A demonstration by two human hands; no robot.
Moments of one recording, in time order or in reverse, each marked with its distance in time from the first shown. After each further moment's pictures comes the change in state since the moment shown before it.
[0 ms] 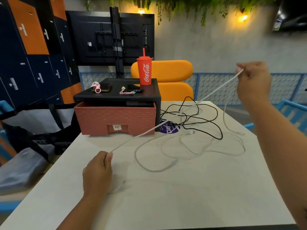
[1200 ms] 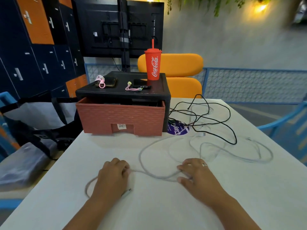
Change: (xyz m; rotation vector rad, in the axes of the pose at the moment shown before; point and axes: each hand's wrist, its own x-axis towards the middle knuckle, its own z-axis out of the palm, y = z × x) left_hand 0.011 -0.010 0.024 0.259 -0.398 0.134; right_hand -0.218 0.048 0.075 -0.139 -0.925 -0.232
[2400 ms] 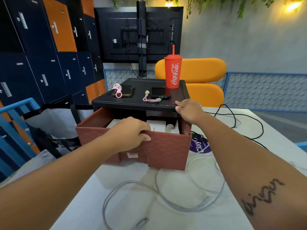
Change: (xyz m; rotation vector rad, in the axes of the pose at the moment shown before) left_hand 0.139 0.044 -0.108 0.218 -0.263 0.297; right_hand 0.247 -0.063 -0.067 -0.125 -0.105 0.155
